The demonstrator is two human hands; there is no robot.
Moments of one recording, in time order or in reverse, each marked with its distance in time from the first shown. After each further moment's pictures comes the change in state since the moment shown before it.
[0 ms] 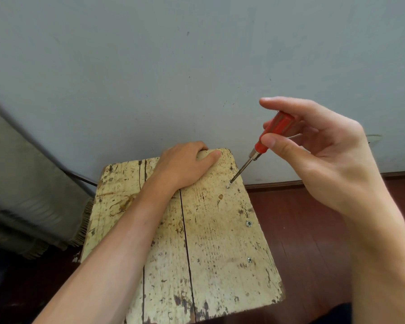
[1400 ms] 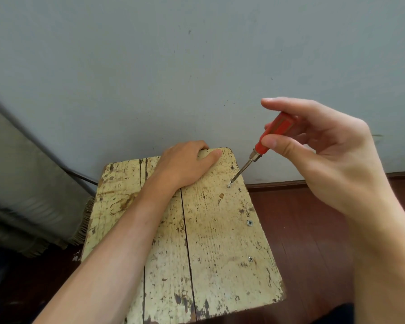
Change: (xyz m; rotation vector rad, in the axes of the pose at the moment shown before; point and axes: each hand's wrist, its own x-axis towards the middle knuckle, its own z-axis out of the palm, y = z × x) left_hand 0.001 -0.003 0.003 -0.004 0.008 0.009; right_hand -0.001 -0.005 0.001 -0.042 0.014 -0.014
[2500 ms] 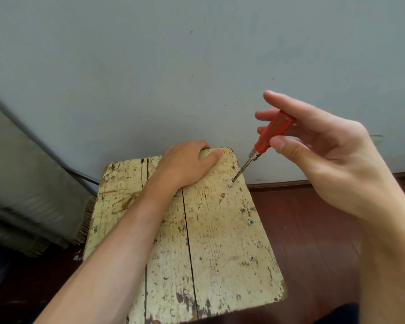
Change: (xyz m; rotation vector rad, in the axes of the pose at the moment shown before) left_hand -0.003 0.004 -0.004 -0.010 -0.012 -0.006; right_hand -0.004 0.000 -0.007 0.120 -0.118 0.068
